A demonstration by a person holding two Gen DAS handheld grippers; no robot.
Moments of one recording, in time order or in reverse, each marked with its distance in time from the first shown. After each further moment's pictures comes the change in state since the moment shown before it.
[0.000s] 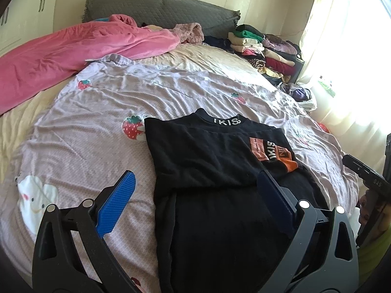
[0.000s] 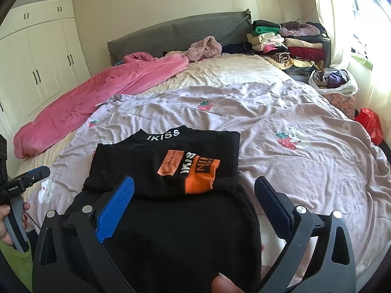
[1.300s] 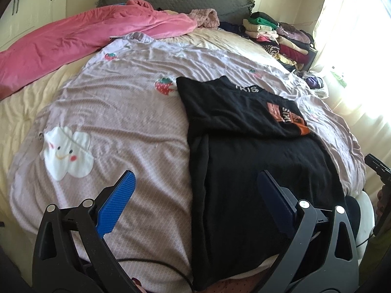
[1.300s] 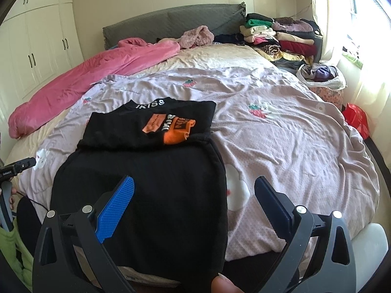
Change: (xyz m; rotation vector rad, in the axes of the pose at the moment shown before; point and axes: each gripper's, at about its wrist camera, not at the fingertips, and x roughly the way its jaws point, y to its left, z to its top) left arm -0.041 0.030 -0.070 -0.034 0.094 0.079; right arm -0.056 -0.022 -0.062 -0.039 0.078 -0.072
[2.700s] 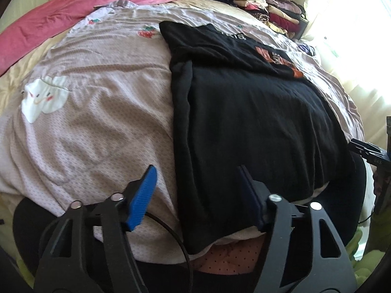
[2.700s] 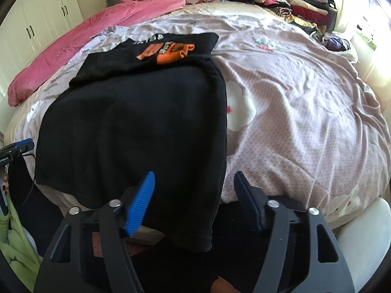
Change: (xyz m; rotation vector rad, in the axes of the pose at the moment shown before) left arm 0.020 -0.017 -0.079 0.058 0.167 -0.052; right arm 0.041 -0.016 -0.079 -0.039 0.264 0.034
